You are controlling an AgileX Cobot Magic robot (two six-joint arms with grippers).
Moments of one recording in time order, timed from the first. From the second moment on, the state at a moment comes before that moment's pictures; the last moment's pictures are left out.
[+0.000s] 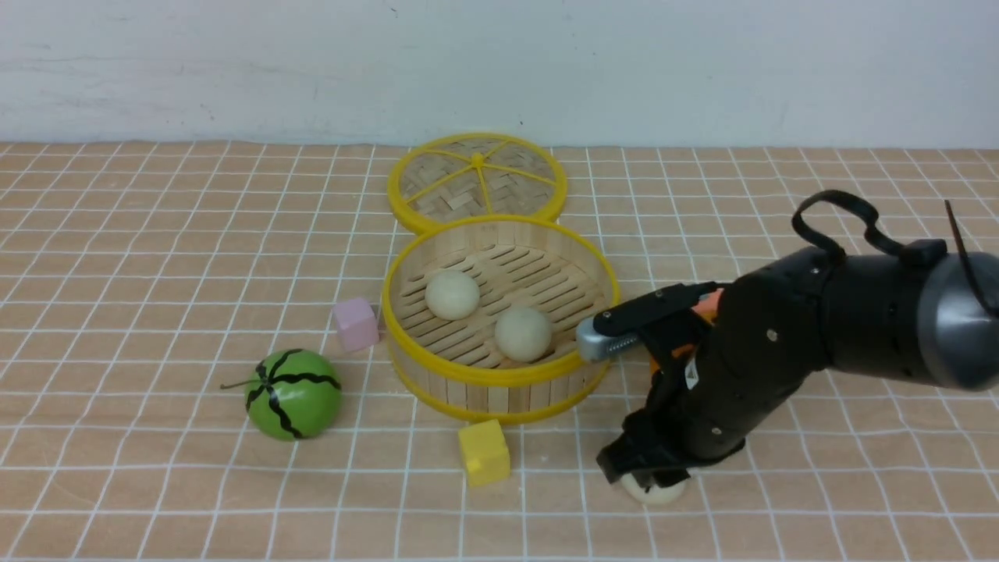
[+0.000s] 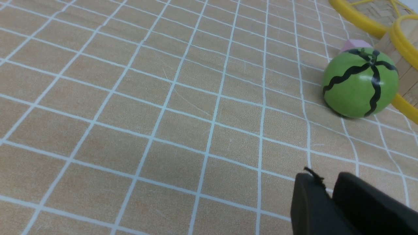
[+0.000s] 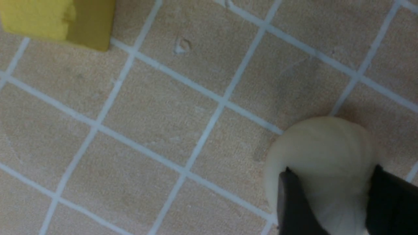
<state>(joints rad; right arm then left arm) 0.53 1.80 -1.11 0.07 0.60 0.02 -0.02 -0.01 0.03 0.11 0.38 -0.42</state>
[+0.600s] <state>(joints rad) 0.53 1.80 -1.51 -0.02 0.62 0.02 -0.02 -0.01 0.03 0.11 0.38 -0.42</state>
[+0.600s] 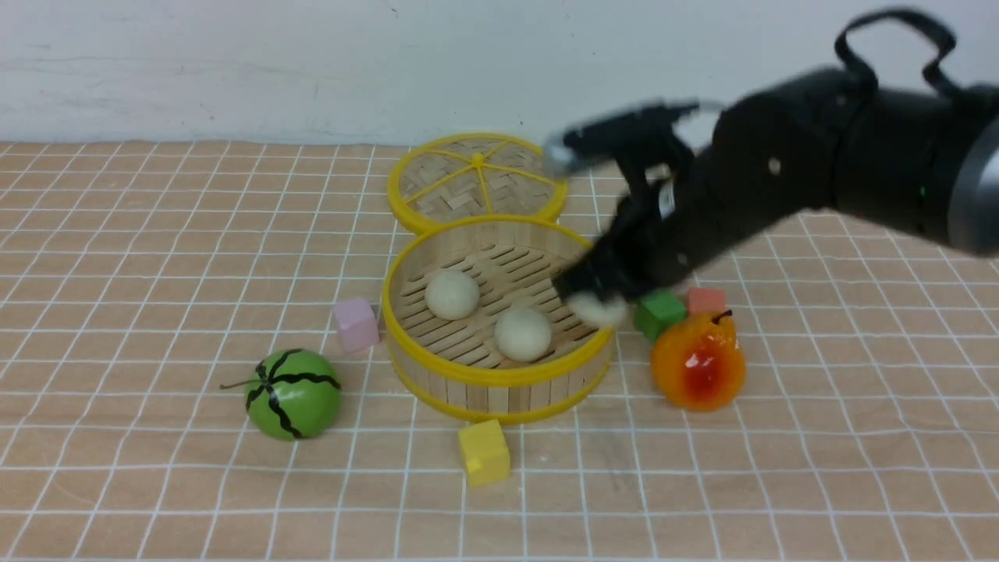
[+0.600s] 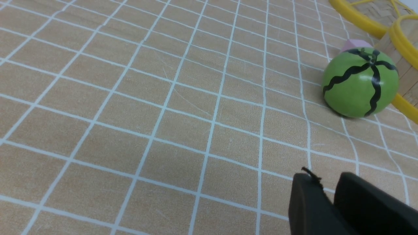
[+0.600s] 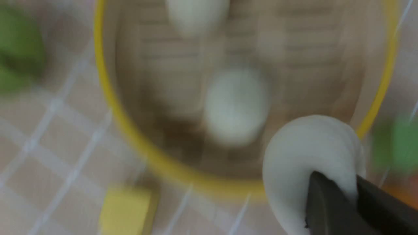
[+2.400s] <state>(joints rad) 0.51 1.17 -1.43 -0.08 1.04 0.06 -0.02 -0.01 0.03 0.11 0.38 -0.42</state>
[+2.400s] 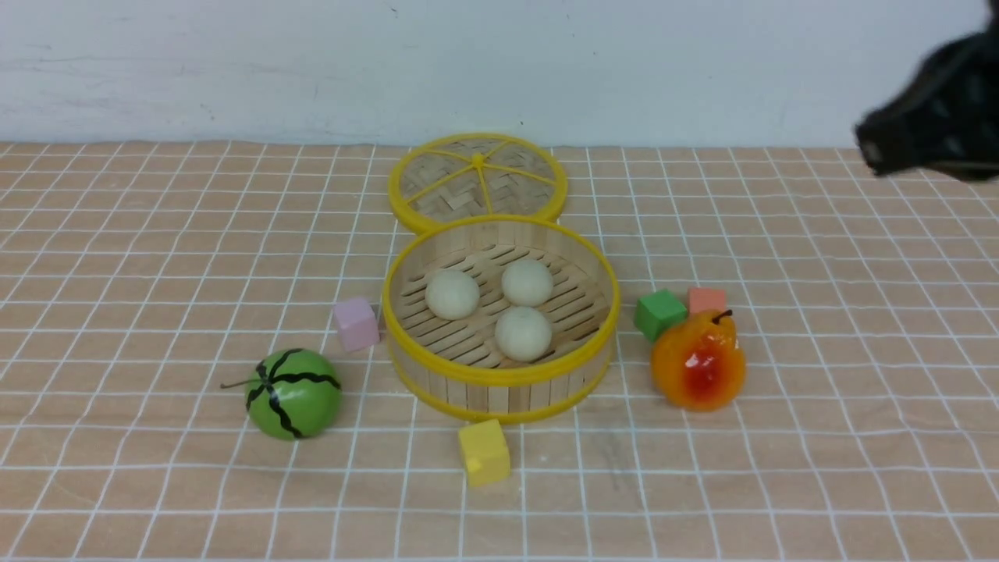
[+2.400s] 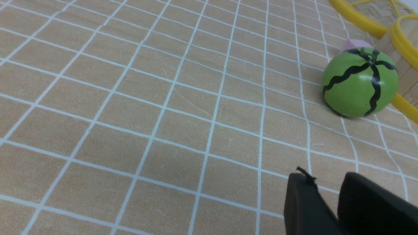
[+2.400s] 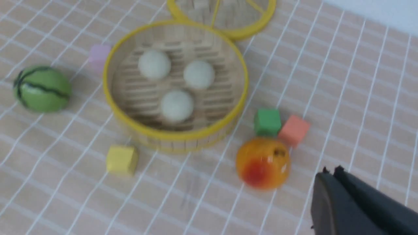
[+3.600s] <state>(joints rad) -0.04 0.25 -0.45 -0.09 0.37 0.04 -0.02 -0.01 0.03 0.11 0.38 -0.42</state>
